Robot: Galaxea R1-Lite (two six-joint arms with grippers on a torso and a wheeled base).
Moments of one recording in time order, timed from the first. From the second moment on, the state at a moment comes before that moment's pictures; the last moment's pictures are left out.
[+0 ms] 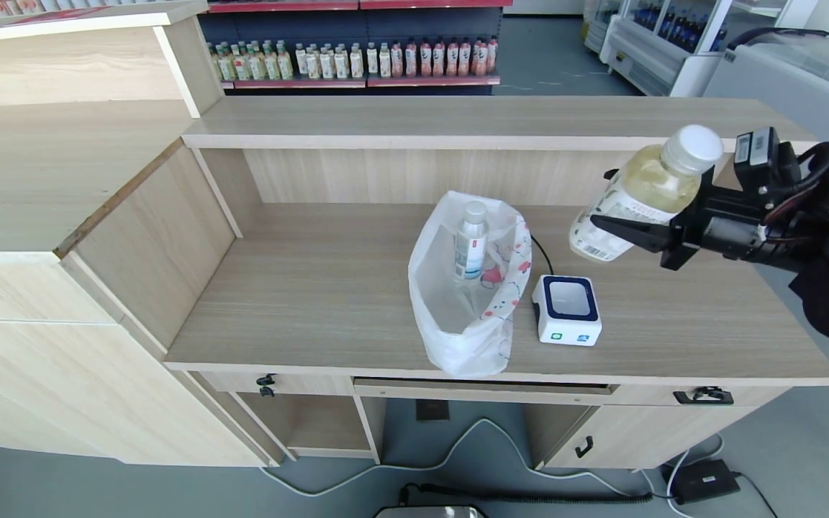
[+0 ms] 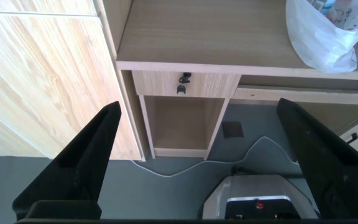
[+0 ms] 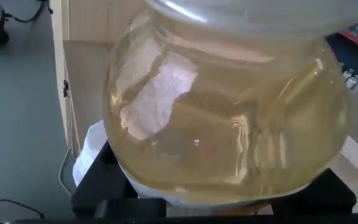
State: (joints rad) left arm 0.00 0.00 0.00 0.01 -0.04 -0.02; right arm 0.02 1.83 -1.01 -1.06 1.06 -0.47
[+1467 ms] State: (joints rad) left arm 0.00 0.00 0.00 0.01 -0.04 -0.02; right arm -0.07 2.31 -1.22 -1.24 1.07 -1.05
